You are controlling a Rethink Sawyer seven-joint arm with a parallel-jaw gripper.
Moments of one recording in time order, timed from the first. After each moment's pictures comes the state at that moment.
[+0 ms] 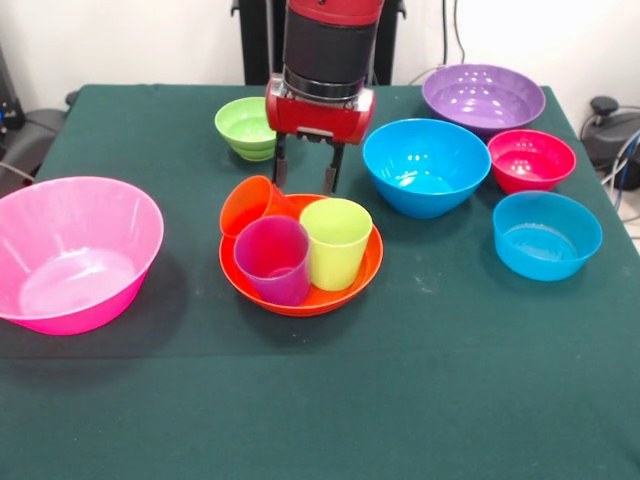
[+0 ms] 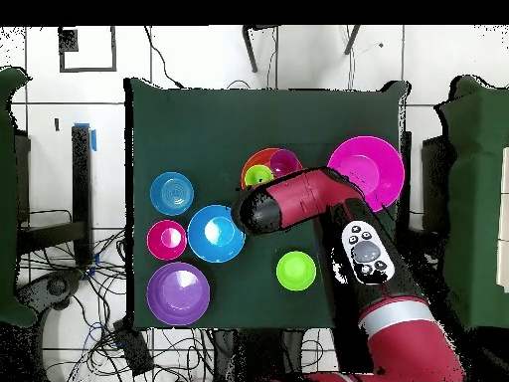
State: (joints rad) arm -0.48 -0.64 0.39 1.63 -0.75 0.61 2.24
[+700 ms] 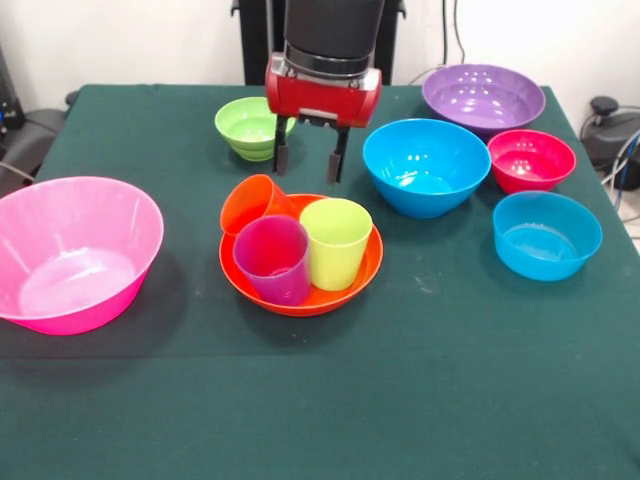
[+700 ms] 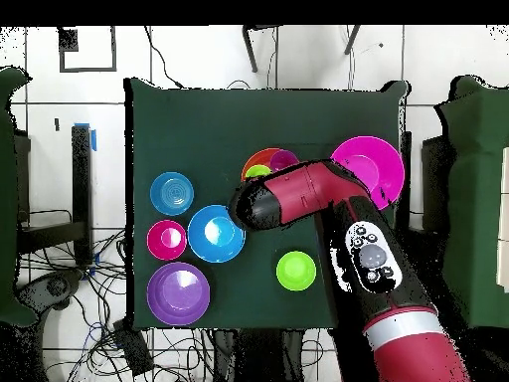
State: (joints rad) arm -0.50 -0.70 0.43 1.64 -0.74 0.63 2.24
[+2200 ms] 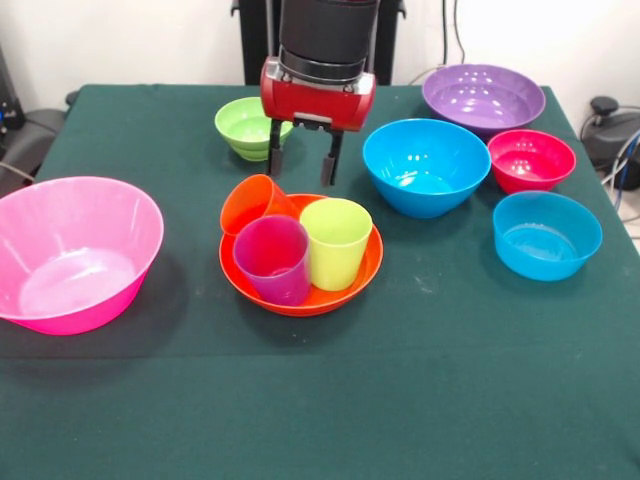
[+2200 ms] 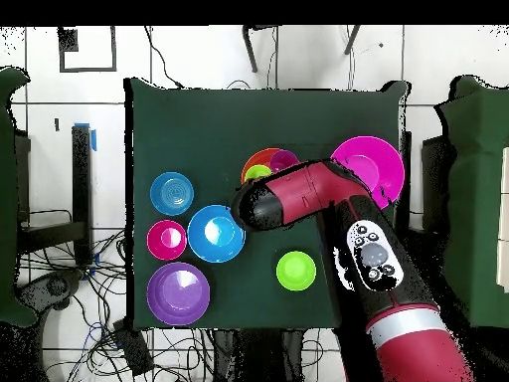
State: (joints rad) arm -0.51 -0.69 0.45 1.64 -0.78 0.64 2.24
